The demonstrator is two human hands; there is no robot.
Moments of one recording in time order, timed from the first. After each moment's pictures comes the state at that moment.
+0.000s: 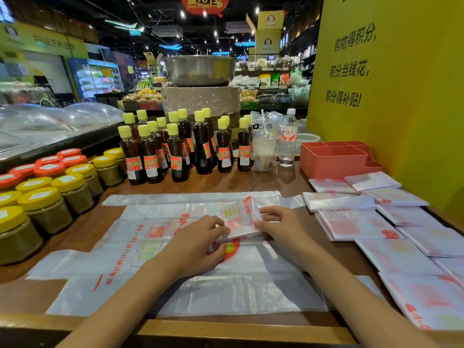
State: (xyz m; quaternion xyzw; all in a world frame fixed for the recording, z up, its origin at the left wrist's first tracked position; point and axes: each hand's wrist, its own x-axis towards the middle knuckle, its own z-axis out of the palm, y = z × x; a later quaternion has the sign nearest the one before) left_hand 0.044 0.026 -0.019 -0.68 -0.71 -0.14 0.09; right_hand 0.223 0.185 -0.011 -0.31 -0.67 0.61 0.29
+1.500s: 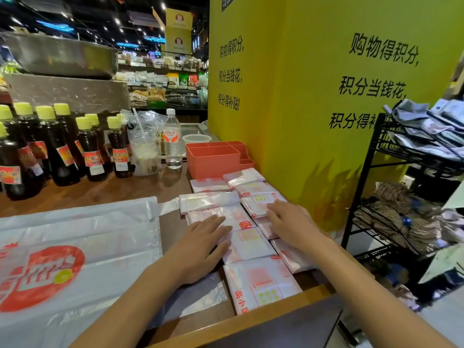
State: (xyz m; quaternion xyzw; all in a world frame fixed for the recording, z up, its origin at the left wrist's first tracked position) left_hand 0.256 0.207 -0.035 -0.78 -0.61 -0.16 0.01; right_hand 0.489 0.324 0.008 -0.52 -0.84 0.06 0.17
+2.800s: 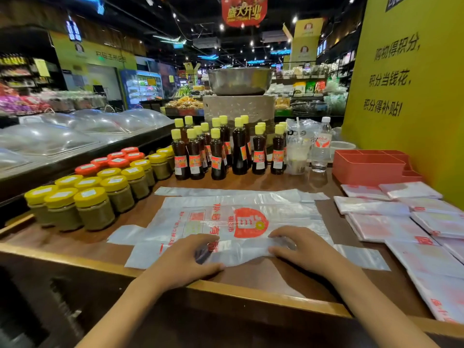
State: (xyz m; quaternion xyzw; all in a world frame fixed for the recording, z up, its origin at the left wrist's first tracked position) left_hand 0.056 -0.103 -0.010 -0.50 -0.83 -0.23 -0.09; right_hand 0.250 0.142 -0.015 -0.19 -0.95 0.21 0.14
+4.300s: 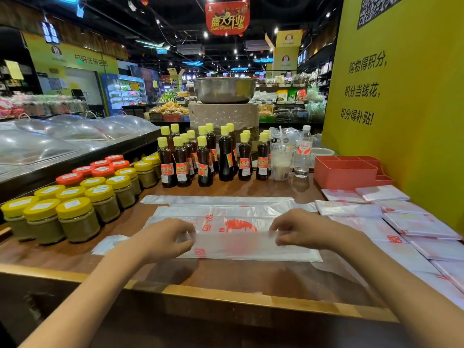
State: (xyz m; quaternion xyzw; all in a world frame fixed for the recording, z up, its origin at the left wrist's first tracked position) left_hand 0.034 -0.098 0.055 -0.55 -0.83 -0.09 -0.01; right_hand 0.264 0.151 0.063 -0.15 -0.97 0.17 0.02
